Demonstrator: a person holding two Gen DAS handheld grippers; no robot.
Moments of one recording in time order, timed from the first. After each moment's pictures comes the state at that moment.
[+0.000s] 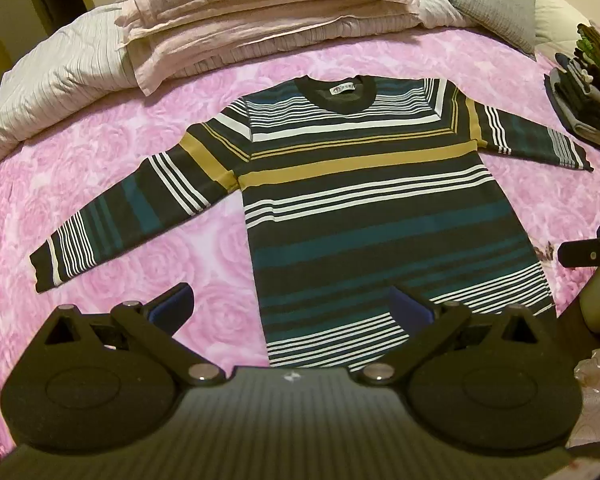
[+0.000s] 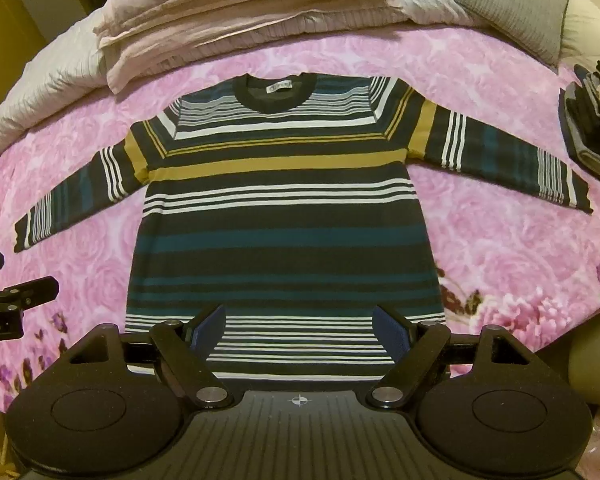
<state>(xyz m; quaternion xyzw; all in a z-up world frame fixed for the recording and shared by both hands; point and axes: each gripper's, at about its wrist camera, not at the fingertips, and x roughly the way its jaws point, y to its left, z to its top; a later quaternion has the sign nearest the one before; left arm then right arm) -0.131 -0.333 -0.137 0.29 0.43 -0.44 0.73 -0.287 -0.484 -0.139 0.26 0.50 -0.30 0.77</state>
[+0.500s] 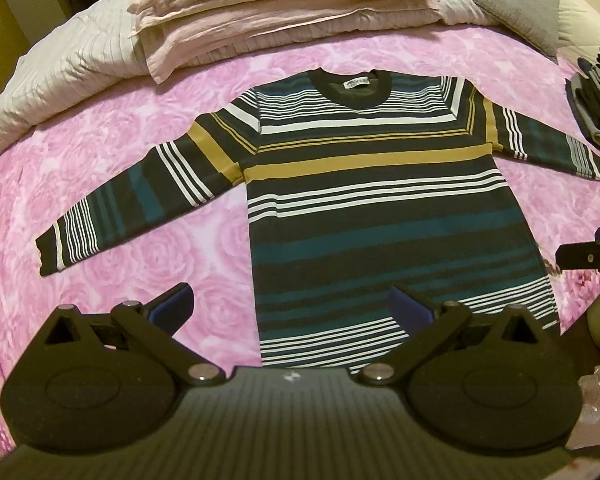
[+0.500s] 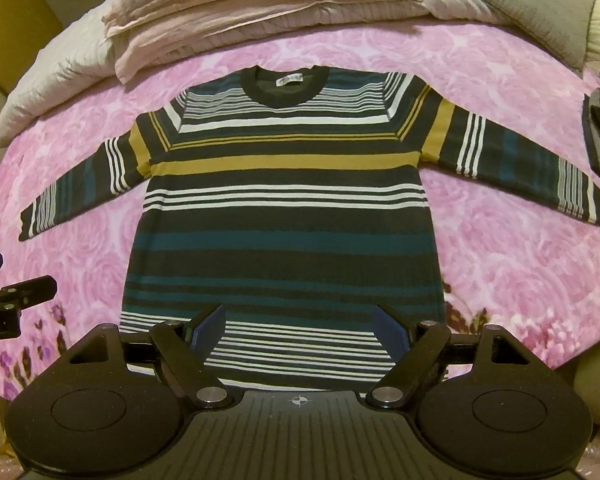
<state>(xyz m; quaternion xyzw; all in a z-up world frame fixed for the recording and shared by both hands) -0.142 -0.353 -0.140 0.29 0.45 -0.41 0.74 -0.287 -0.519 -0.155 0.26 0.51 -0.26 0.77</state>
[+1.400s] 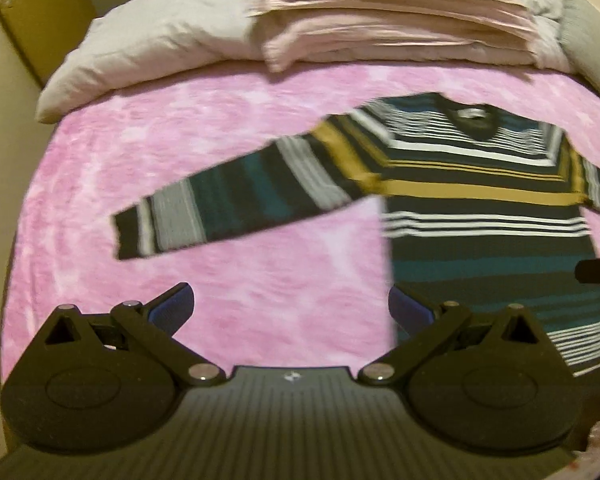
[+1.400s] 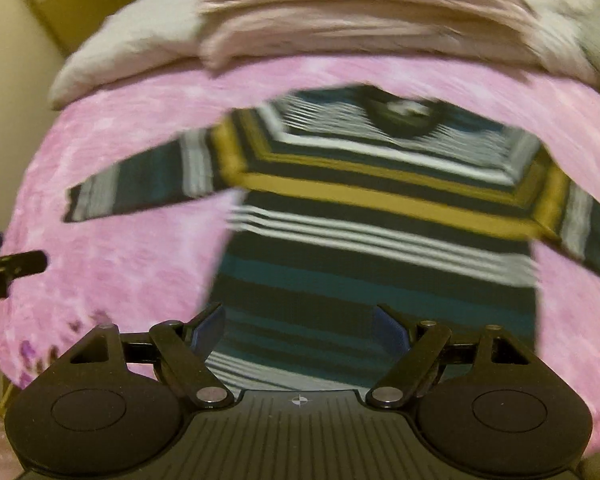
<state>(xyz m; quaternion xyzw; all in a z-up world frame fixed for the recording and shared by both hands) 0.015 -0.260 -0.145 0.25 0.45 -0.33 0.79 -0.132 -0.433 -0.181 0.20 0.51 -0.16 0.83</state>
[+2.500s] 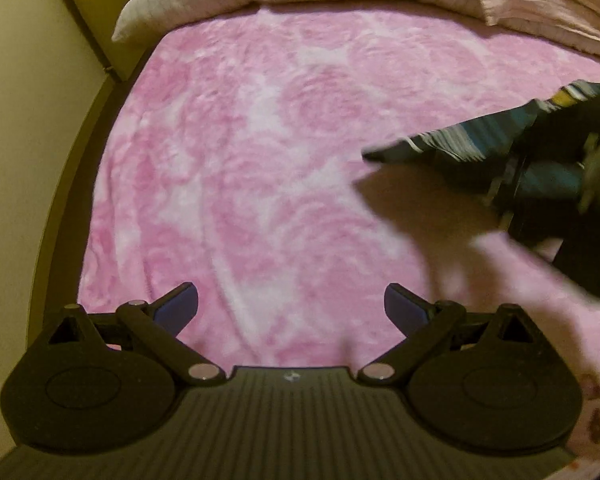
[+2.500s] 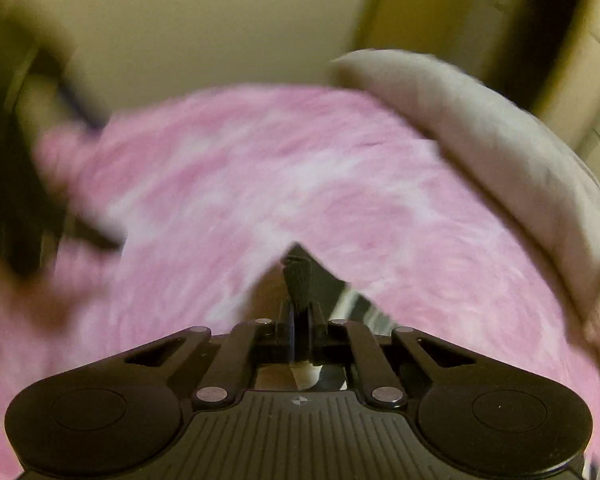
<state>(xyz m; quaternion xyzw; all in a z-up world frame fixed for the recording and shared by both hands) 0.294 -0.079 -0.270 0.26 0.47 -0.29 0.79 0.232 -0.186 -0.351 -0.08 0.39 0.07 0.92</state>
